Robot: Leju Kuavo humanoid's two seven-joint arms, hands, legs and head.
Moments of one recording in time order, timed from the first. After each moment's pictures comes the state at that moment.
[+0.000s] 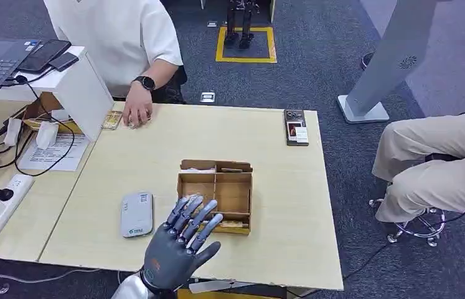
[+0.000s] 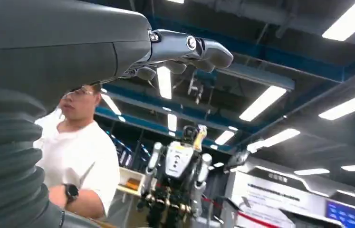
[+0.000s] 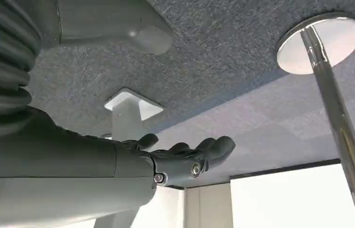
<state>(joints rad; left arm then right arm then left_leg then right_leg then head) 0.09 -0.21 -0.44 -1.55 -1.38 0.70 -0.64 -0.08 0.34 -1.56 -0.95 1.10 -0.69 -0.35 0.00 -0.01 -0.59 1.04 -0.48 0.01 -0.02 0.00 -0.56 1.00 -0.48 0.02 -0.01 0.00</state>
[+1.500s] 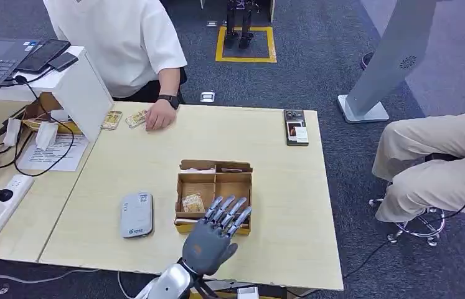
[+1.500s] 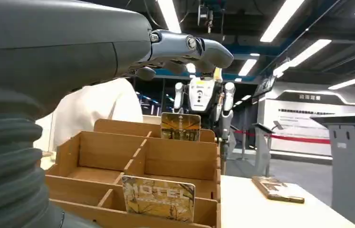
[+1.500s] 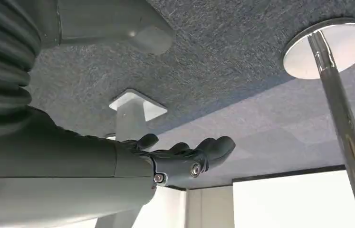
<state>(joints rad) -0.12 -0.20 -0.65 -1.09 -1.54 0.70 -0.15 -0.09 0.34 -1.56 -0.93 1.13 -0.69 -0.31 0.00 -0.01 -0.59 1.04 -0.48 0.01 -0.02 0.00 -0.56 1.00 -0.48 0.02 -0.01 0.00</state>
